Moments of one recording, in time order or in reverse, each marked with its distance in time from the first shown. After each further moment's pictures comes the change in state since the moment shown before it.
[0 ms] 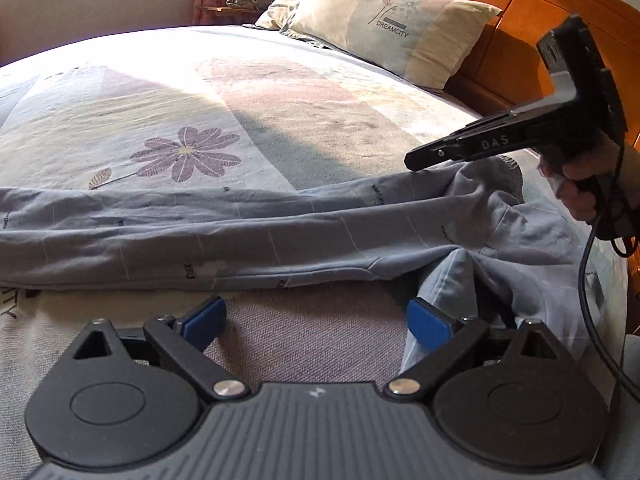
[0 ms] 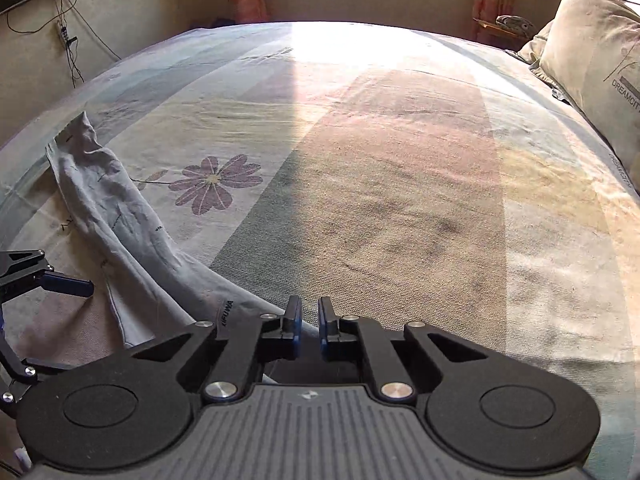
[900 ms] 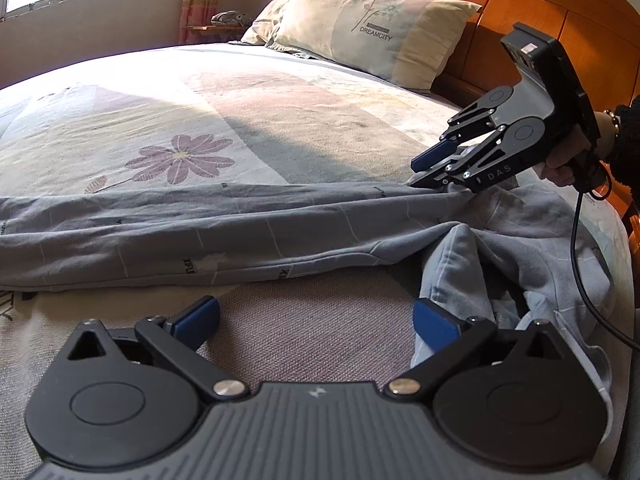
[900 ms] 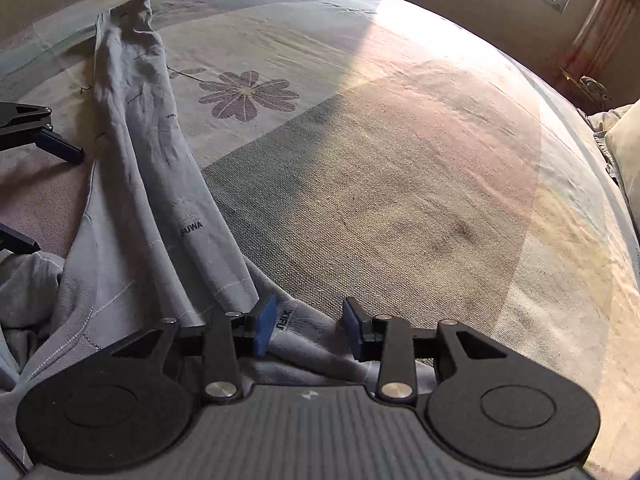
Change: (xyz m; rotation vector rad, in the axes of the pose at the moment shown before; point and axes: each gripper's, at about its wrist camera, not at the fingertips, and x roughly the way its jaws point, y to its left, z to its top) left arm 0.001 -0.001 -0.008 0.054 -0.037 -0.001; right arm 0.013 -0.010 -0.020 -0.383 0.098 0.032
